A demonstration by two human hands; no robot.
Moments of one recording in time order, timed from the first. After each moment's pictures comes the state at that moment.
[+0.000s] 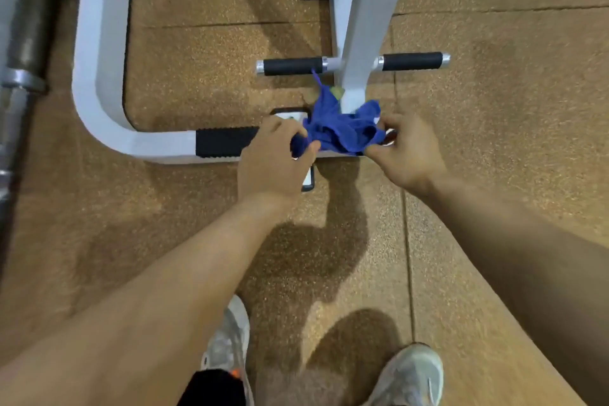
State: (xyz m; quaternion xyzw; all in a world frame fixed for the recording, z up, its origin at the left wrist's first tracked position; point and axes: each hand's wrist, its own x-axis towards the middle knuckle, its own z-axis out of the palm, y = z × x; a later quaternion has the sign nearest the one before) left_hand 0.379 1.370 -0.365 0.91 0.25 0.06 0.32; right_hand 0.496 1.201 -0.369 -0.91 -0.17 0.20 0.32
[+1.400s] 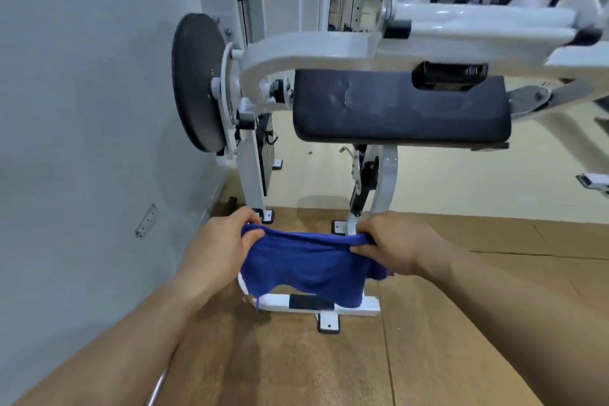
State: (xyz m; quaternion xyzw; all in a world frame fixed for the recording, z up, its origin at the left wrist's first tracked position) left_hand 0.147 1.497 0.337 0.93 0.27 0.09 0.25; right_hand 0.321 1.267 0.363 -0.88 -0.45 0.14 -0.03
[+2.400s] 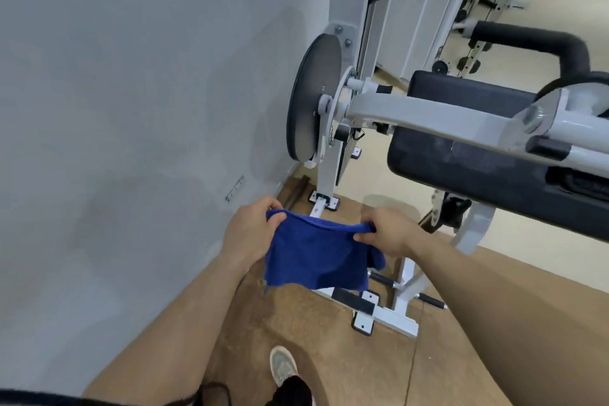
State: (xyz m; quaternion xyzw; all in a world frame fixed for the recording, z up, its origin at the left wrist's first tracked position) left_hand 0.146 1.598 0.405 0.83 0.44 0.12 0.32; right_hand 0.375 1.450 0.421 -0.81 -0.50 0.30 0.03
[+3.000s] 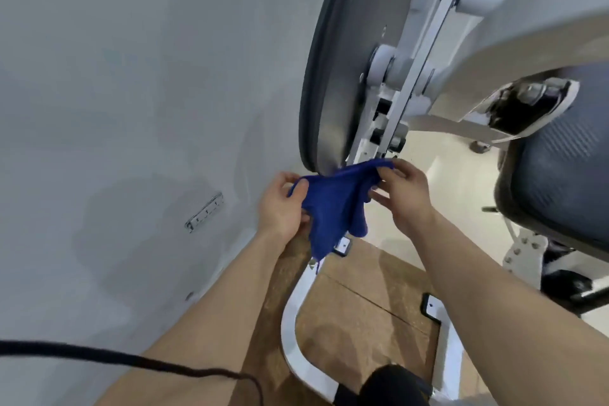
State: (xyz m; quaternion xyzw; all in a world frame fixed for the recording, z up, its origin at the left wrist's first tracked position) left_hand 0.338 1.797 0.139 0.54 0.44 0.38 0.60; right_hand 0.513 1.711 0.174 -0.67 -0.19 0.31 0.64
